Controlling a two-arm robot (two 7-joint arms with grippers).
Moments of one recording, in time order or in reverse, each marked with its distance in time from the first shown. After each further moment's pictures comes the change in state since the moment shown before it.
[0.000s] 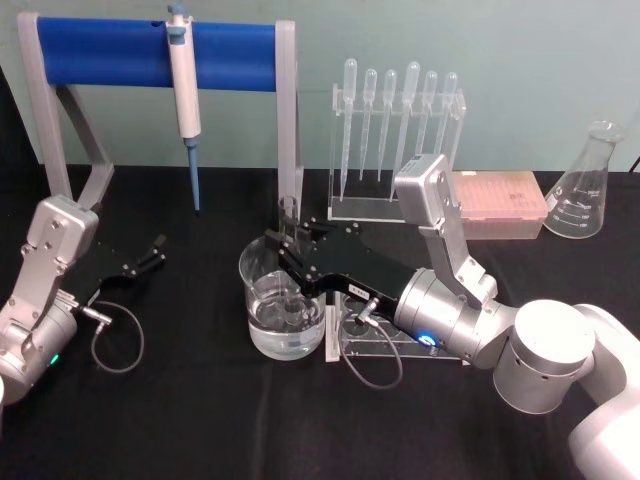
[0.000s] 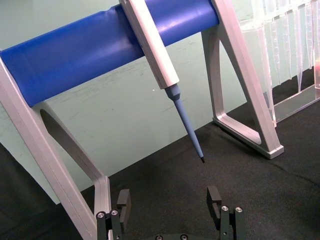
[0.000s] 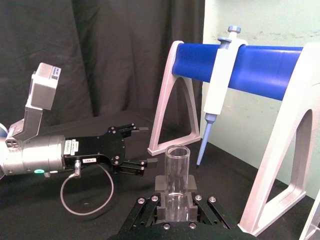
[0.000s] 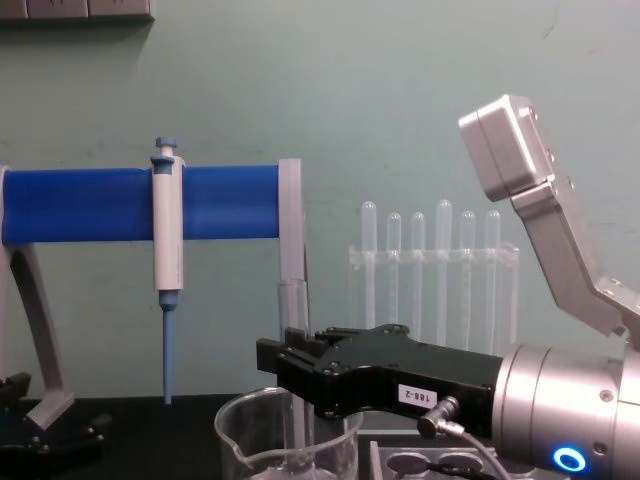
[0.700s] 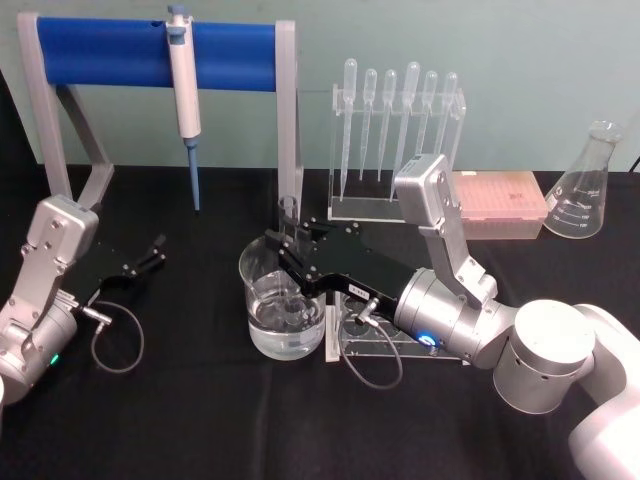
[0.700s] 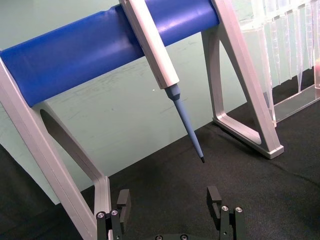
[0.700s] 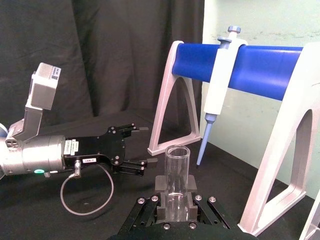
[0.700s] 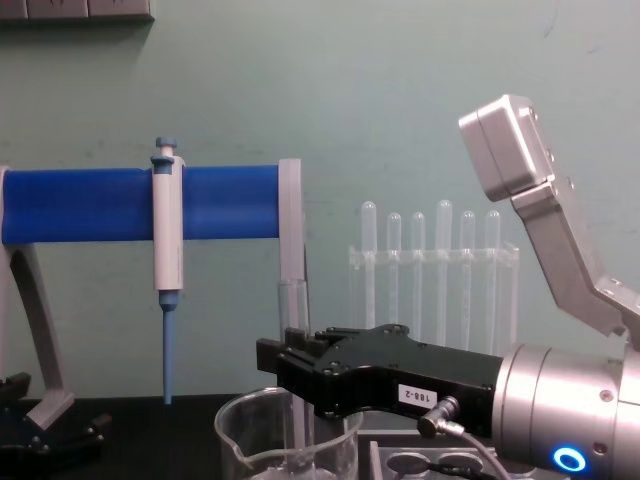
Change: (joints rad) left arm 0.000 0.000 0.000 0.000 0.000 0.000 0.000; right arm 0.000 0.000 0.000 0.000 0.000 0.000 0.000
